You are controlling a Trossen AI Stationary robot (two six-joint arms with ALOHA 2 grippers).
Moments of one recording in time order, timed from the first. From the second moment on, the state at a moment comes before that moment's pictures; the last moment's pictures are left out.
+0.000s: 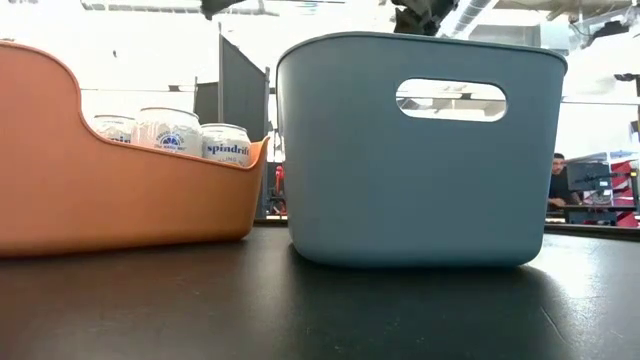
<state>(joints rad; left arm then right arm) 0.83 1.06 1.27 -0.18 0.69 -0.07 -0.51 1.47 1.66 -0.87 0.05 -0.23</state>
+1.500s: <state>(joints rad) -0.63 1.48 1.49 -1.57 0.52 -1.46 -0.28 1.07 1.15 -0.43 0.00 -0.33</state>
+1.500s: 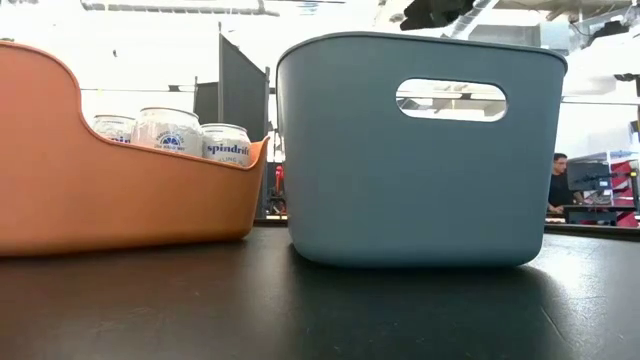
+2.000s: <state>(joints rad) -0.81 1.62 1.49 -1.49 0.35 -1.63 -0.27 1.07 1.09 -0.40 0.00 -0.31</state>
